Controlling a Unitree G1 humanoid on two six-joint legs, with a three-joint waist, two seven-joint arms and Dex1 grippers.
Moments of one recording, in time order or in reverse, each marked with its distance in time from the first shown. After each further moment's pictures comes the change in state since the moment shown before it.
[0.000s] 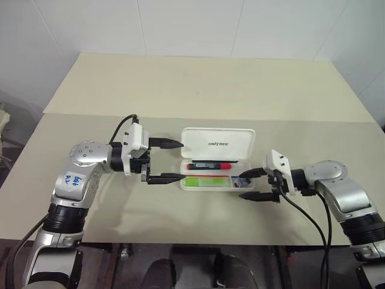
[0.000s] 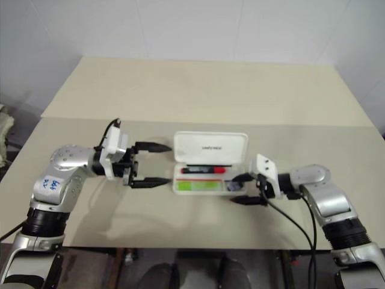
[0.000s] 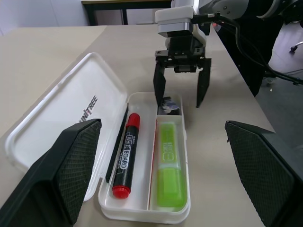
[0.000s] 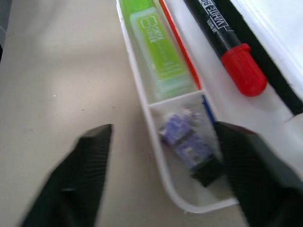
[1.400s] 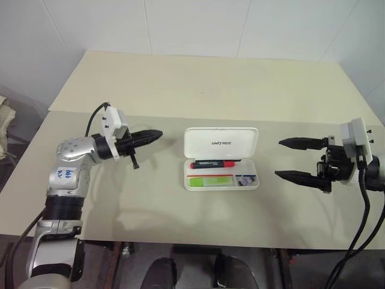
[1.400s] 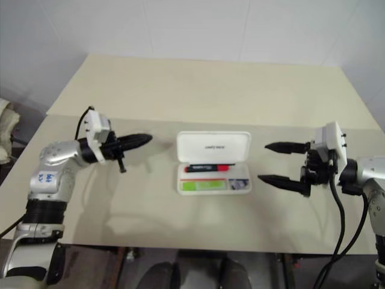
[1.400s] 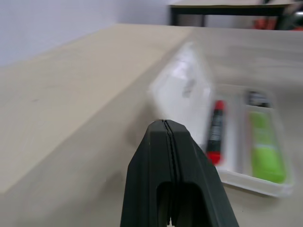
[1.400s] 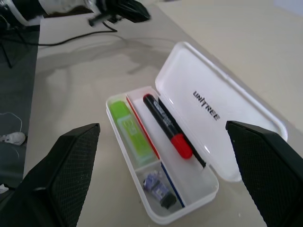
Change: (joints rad) left arm -0.112 -0.046 0.107 0.361 0.088 -0.180 0.227; right arm 0.141 -0.136 -0.461 -0.218 0.362 0.134 0.010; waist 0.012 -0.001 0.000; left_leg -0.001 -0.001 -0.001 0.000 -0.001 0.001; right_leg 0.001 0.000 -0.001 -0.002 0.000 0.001
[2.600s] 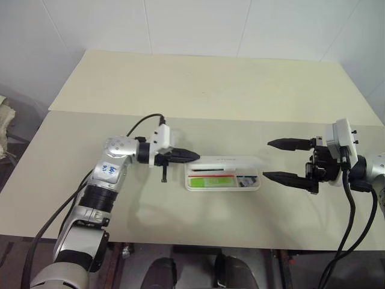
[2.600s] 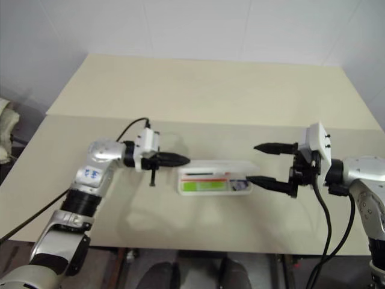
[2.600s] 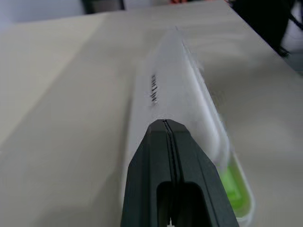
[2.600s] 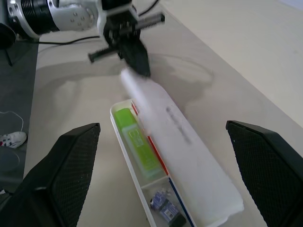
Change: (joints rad) left arm -0.079 -0.131 -0.286 0.031 0.131 -0.114 -0.263; right arm 0.024 0.016 0.040 -0.120 0.026 0.058 -0.112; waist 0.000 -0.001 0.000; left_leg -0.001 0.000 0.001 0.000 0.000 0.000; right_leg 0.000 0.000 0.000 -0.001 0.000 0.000
